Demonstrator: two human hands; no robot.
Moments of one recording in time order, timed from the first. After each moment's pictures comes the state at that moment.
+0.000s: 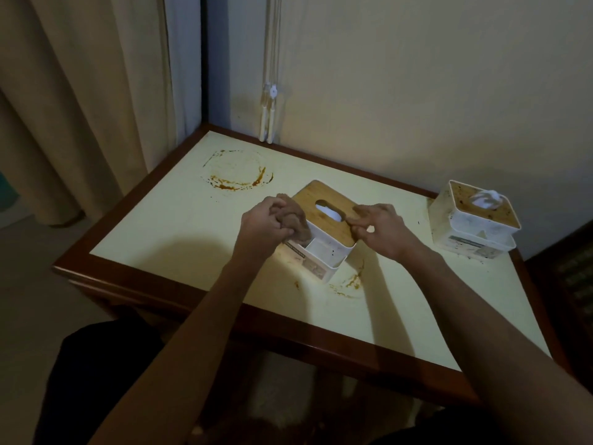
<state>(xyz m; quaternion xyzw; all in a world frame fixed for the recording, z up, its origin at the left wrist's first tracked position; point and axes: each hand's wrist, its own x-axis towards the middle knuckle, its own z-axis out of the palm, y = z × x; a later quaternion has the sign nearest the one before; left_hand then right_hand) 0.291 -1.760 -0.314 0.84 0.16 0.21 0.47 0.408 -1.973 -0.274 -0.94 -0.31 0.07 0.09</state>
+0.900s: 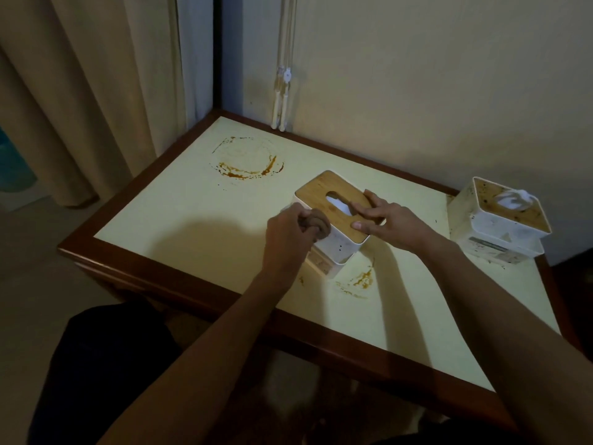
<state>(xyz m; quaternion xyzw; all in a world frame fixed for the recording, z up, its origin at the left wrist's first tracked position) 0.299 -1.808 -0.331 0.83 0.20 0.29 0.43 0.437 -1.975 -0.284 -0.91 -0.33 0.18 0.19</state>
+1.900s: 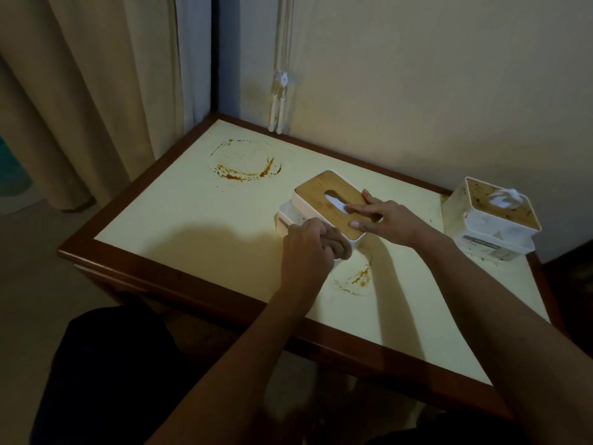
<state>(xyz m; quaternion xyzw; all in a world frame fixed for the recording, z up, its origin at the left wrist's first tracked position) 0.290 -1.844 -0.335 0.87 0.18 0.26 0.37 0.435 -1.971 -0.276 -0.91 -0.33 0.18 0.16</state>
